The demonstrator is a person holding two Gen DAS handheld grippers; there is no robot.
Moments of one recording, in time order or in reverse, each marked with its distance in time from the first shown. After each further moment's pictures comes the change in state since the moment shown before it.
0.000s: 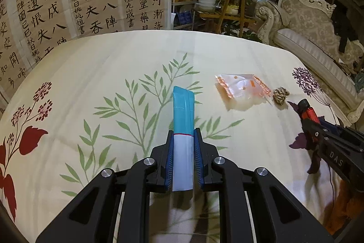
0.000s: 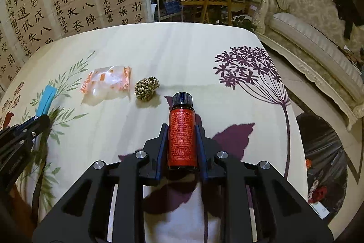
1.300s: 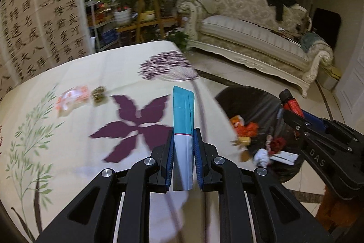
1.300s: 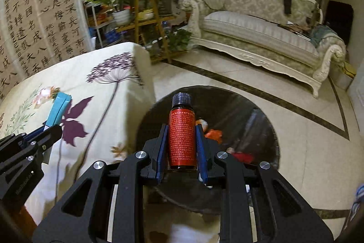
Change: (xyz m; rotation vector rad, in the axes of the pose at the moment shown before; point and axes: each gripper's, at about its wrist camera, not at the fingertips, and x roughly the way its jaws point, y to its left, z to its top) left arm -0.051 -0.223 -0.040 0.291 -0.051 -0.265; right arm -0.097 -0.182 -0.085 0.258 -0.134 -0.218
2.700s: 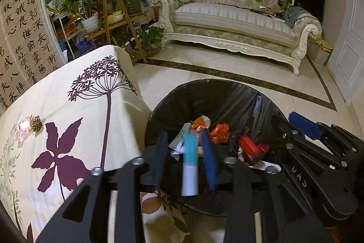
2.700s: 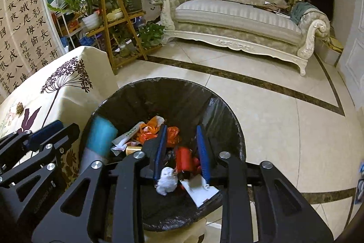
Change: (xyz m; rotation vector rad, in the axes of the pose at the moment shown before) left arm 0.059 -0.100 0.019 0.136 0.053 -0.020; right arm 0.037 -0.085 -0.007 0.124 0.038 -0.071
